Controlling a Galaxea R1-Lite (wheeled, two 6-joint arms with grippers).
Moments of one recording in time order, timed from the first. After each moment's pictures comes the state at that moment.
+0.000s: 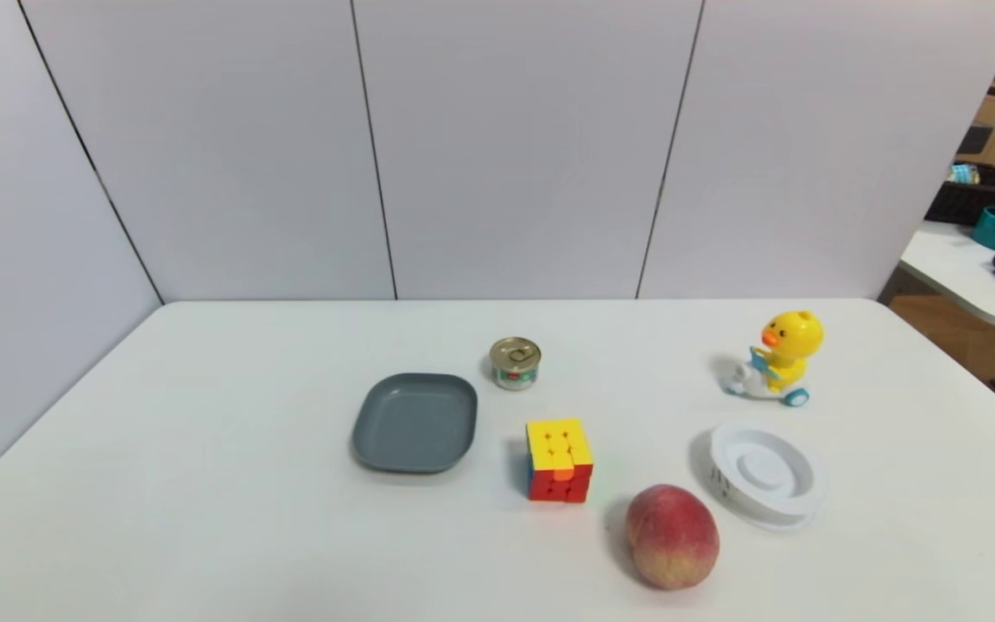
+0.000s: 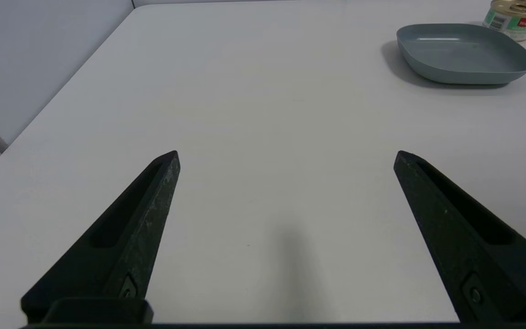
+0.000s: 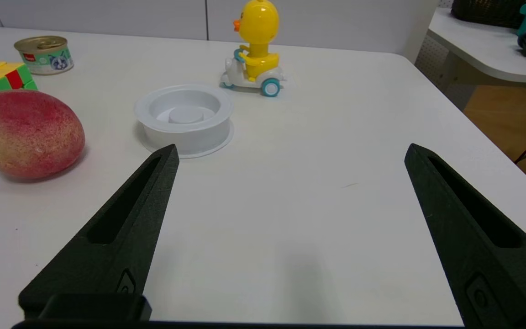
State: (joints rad) left arm 0.01 0.00 0.00 0.00 0.00 0.00; right arm 0.01 0.00 0.00 -0.07 -0.02 -0.08
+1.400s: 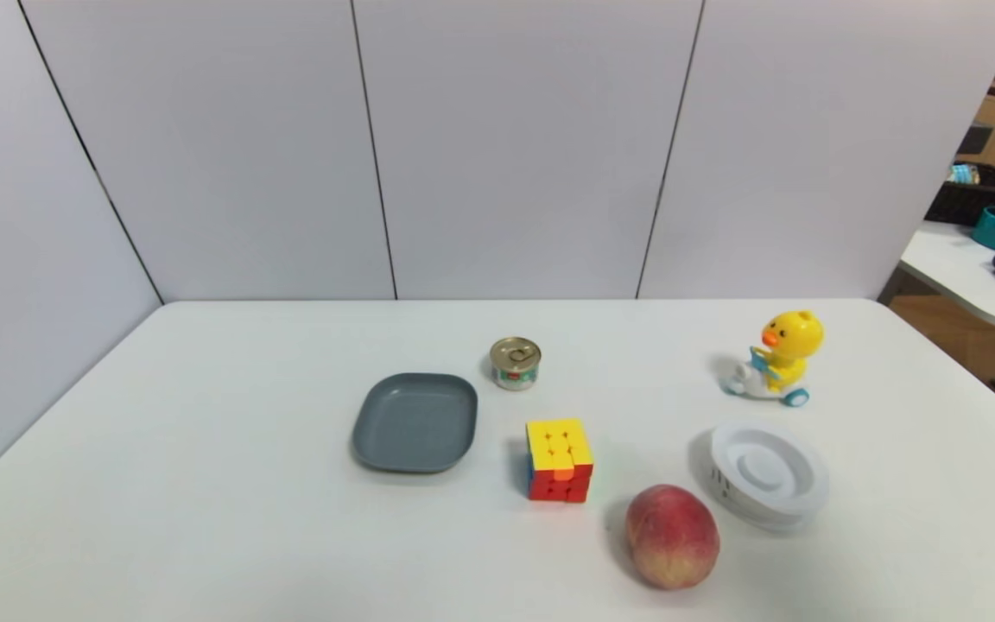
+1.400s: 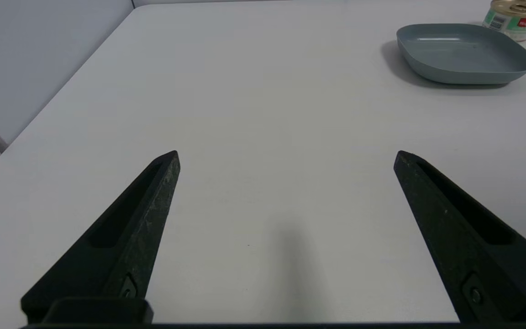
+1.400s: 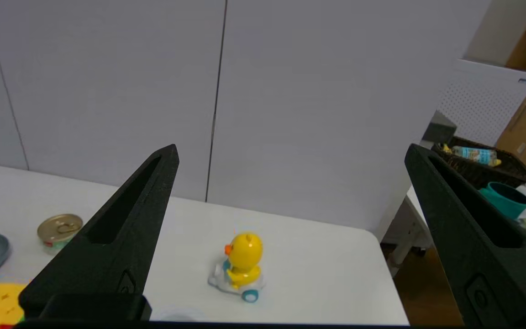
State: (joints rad) left arm 0.01 0.00 0.00 0.00 0.00 0.00; right arm 0.05 0.86 -0.90 -0.17 0.01 -0.20
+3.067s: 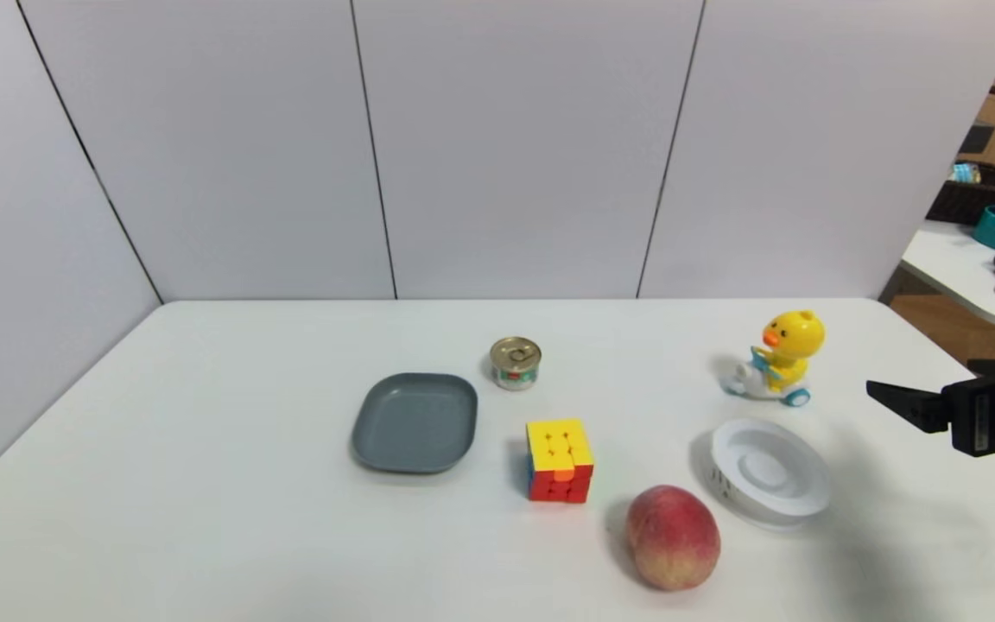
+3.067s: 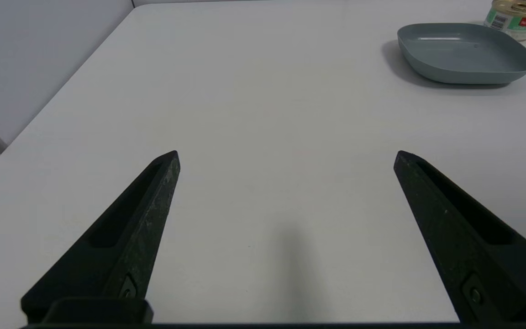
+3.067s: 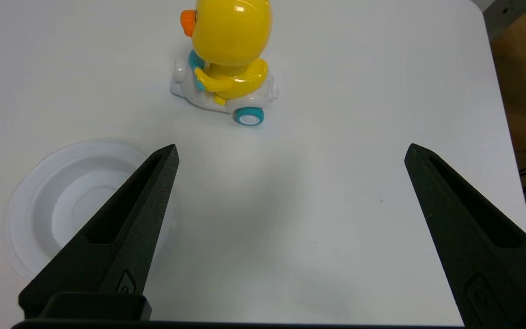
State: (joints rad) left arm 0.01 0.00 0.00 0.00 0.00 0.00; right arm -0.13 1.32 -0.56 -0.33 0.11 -0.24
